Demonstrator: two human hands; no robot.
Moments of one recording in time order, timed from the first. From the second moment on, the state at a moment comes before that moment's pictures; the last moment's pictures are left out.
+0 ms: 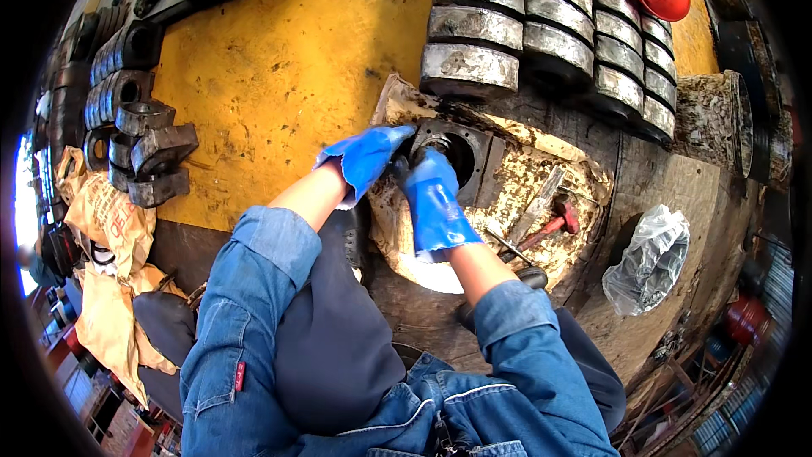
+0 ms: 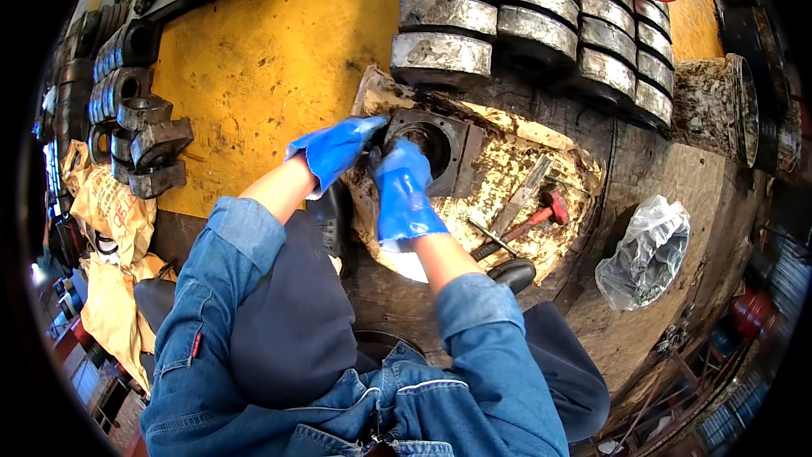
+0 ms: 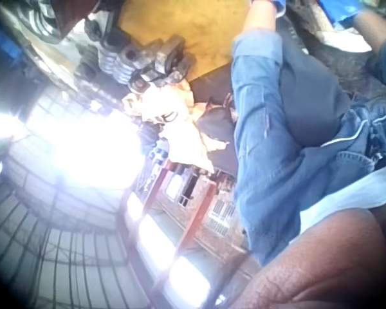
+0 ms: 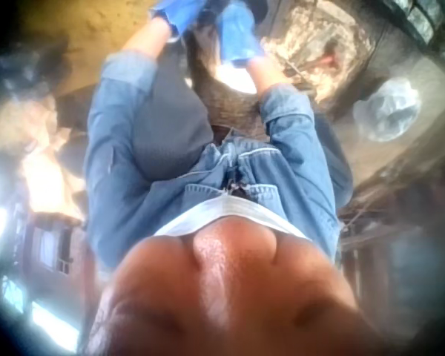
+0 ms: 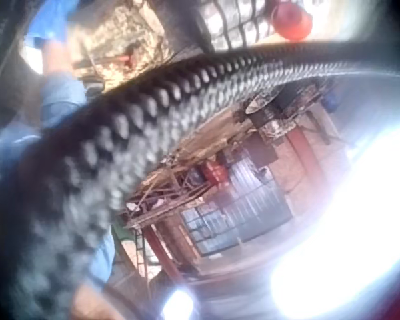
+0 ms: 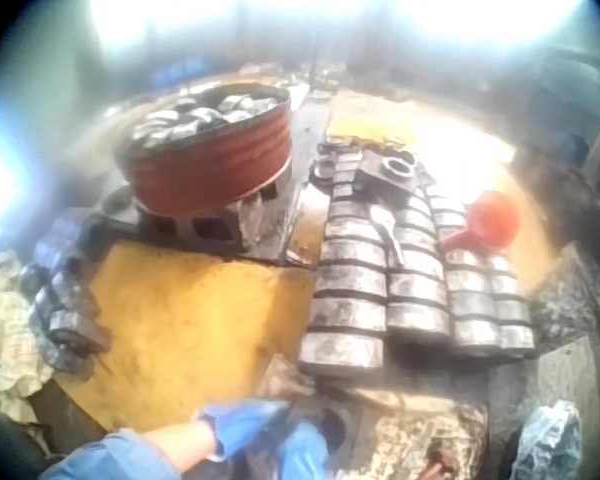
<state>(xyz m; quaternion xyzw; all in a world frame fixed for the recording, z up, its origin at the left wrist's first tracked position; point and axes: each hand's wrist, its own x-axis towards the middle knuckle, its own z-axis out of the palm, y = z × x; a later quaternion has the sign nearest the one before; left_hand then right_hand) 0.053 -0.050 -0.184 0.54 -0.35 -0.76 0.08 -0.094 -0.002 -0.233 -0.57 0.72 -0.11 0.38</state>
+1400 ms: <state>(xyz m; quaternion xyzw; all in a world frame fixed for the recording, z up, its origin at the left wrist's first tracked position) 0.274 -0.016 -0.187 0.63 -0.13 -0.49 0.58 0.133 -0.175 -0.134 -0.80 0.32 0.05 0.50</state>
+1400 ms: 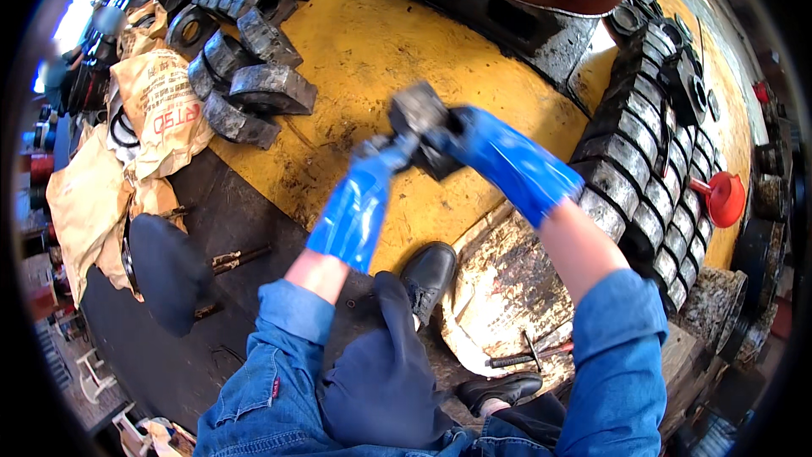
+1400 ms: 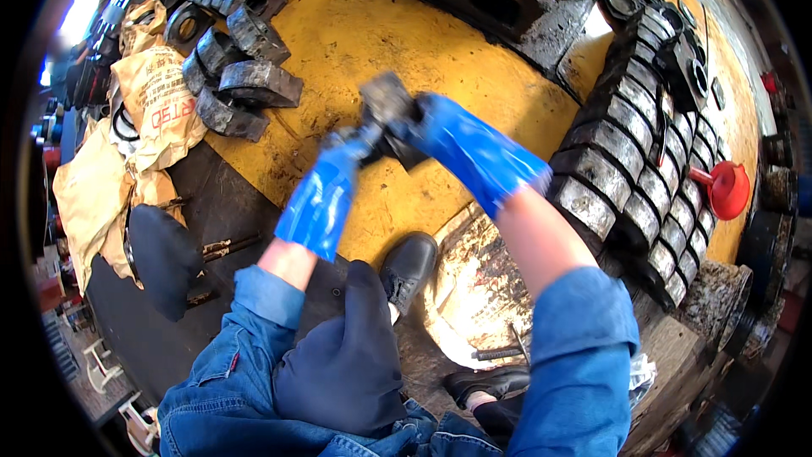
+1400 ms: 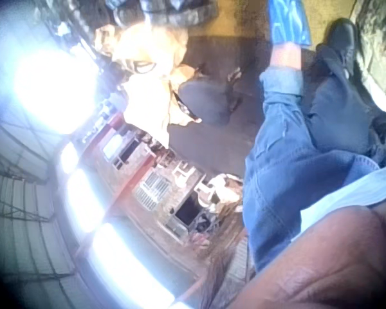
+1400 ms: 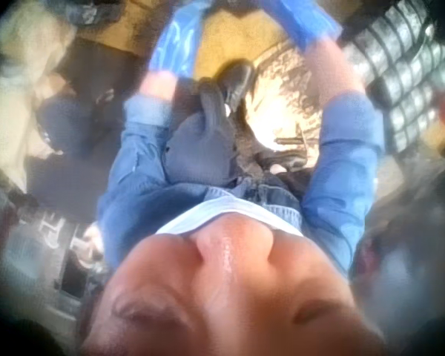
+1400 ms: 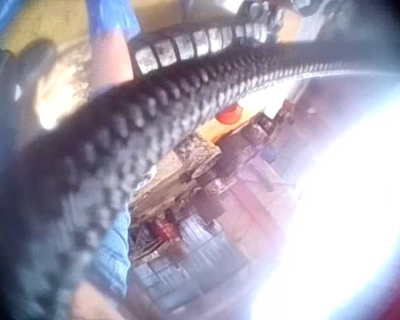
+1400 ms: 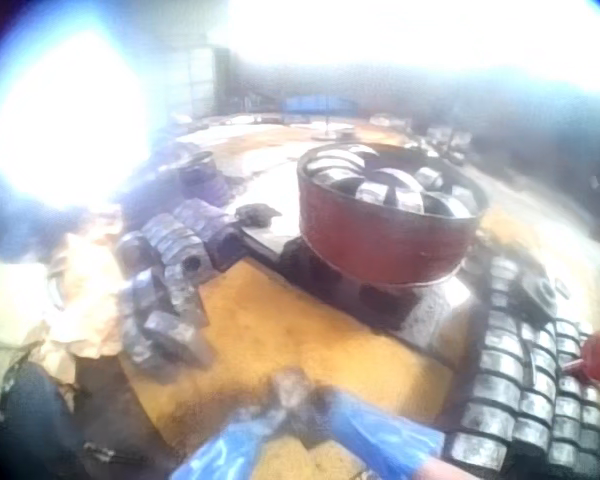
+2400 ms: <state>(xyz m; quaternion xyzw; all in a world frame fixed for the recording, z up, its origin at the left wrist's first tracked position) 0.298 0.052 0.005 0.55 -0.32 -0.56 0.54 -0.256 0.099 0.025 -0.64 0.66 -0.14 0.37</state>
